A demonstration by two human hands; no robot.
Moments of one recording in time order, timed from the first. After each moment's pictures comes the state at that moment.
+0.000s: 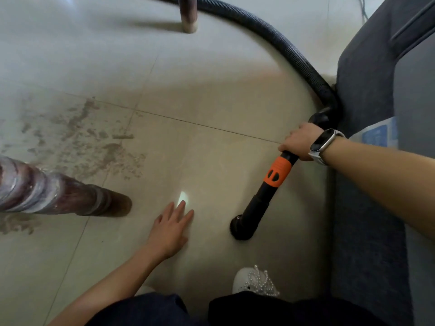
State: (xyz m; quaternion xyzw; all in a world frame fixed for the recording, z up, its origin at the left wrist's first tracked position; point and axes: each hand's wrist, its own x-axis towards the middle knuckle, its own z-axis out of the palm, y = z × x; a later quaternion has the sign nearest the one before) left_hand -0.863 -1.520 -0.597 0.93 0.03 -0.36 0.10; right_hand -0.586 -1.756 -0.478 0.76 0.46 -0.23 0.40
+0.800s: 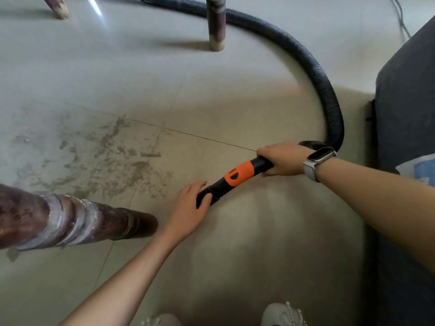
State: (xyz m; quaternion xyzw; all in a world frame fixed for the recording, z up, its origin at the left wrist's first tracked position) left_hand -0.783 -1.485 -0.552 0.90 0.18 -0.11 0.38; right_hand -0.574 -1.673 -0.519 0.84 0.47 -0.26 0.06
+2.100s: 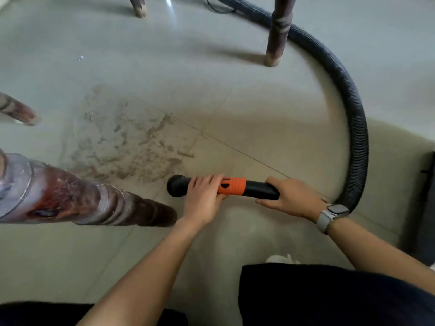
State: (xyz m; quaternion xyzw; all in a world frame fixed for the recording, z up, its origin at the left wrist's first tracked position) left_hand -0.752 -1.472 -0.520 0.95 0.23 -0.04 0.20; right_hand -0.597 -1.647 -0.520 0.84 0.47 -0.26 -0.10
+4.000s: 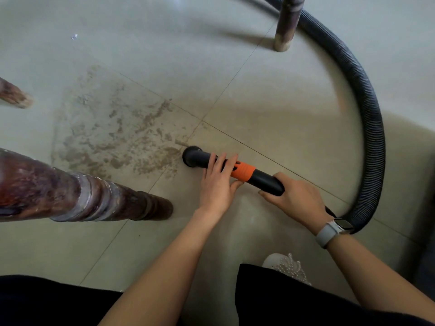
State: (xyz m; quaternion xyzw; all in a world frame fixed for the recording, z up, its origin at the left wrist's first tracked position) left_hand -0.723 -1.494 -0.558 0.91 0.29 -0.01 0.29; right_hand -0.613 -1.654 -0.536 0.91 0.34 -0.23 -0.11
